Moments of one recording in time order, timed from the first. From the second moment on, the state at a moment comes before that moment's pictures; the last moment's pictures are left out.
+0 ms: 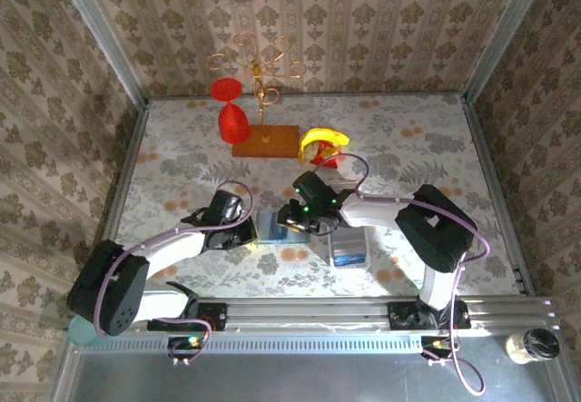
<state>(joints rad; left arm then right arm) -0.54 1.28 0.45 -0.21 0.23 -0.73 0.79 1.81 1.00 -0.10 -0.31 1.06</state>
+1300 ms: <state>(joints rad) -0.56 1.28 0.45 -0.20 0.22 -0.74 0.83 1.89 1.17 -0.30 -0.27 0.96</state>
